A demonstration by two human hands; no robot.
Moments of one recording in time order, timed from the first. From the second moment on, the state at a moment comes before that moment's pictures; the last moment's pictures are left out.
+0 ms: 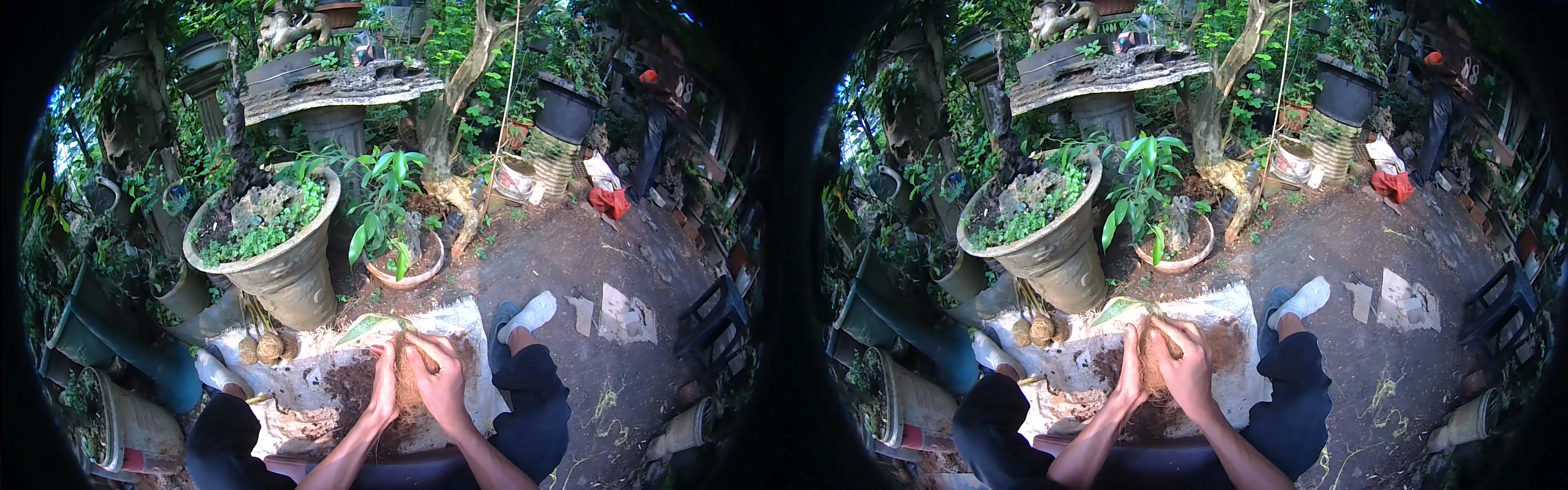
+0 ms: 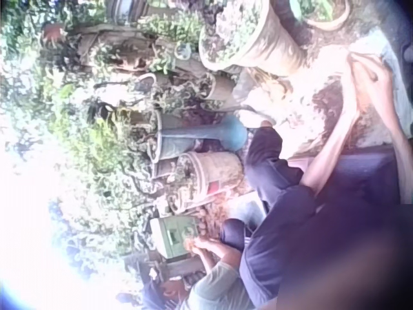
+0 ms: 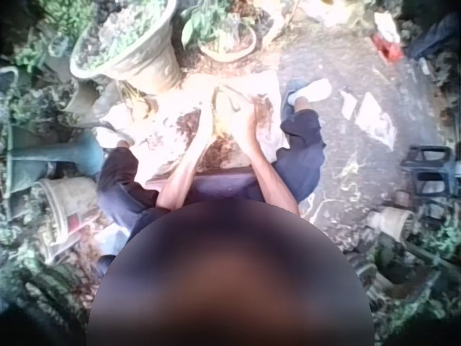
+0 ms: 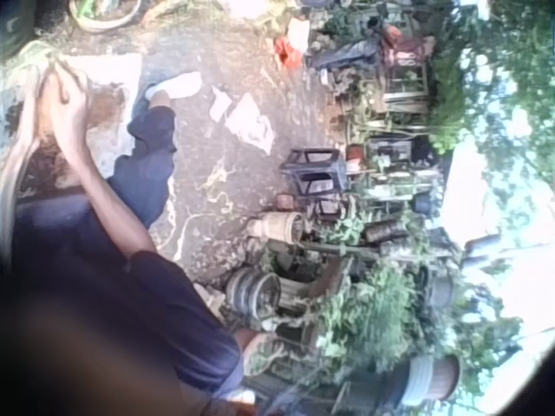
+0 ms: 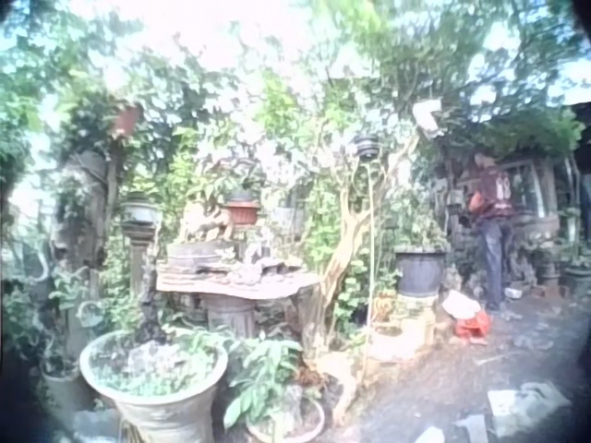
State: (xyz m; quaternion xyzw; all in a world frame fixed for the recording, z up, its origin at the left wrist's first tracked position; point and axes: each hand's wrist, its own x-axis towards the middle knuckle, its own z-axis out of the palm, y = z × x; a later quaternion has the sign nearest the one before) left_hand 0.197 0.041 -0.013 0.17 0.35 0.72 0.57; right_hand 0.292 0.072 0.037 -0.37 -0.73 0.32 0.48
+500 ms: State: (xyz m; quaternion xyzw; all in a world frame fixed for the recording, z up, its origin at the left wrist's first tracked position) left_hand 0.179 0.042 0.005 0.09 0.38 0.70 0.59; right_hand 0.305 0.080 0.044 -0.35 -0.71 0.32 0.52
